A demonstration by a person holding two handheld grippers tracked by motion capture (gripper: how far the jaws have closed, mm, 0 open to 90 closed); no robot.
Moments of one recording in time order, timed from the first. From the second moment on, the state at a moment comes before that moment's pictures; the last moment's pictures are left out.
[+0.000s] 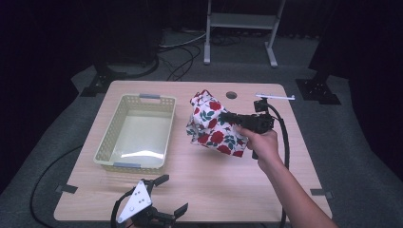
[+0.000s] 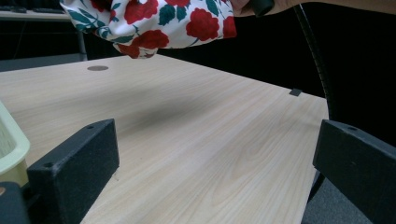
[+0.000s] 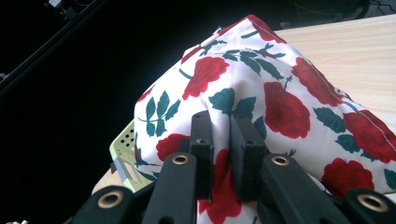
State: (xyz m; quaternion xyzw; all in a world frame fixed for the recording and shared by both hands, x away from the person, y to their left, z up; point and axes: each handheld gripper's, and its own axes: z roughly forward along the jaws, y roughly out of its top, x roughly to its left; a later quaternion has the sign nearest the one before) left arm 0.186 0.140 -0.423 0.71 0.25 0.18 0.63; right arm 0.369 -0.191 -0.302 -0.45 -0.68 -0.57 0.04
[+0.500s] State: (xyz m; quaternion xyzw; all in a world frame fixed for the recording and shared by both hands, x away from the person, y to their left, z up) left arm 0.186 0.141 -0.423 0.71 0.25 0.18 0.63; right arm 0.378 -0.170 -0.295 -0.44 -0.69 -0.57 0.05
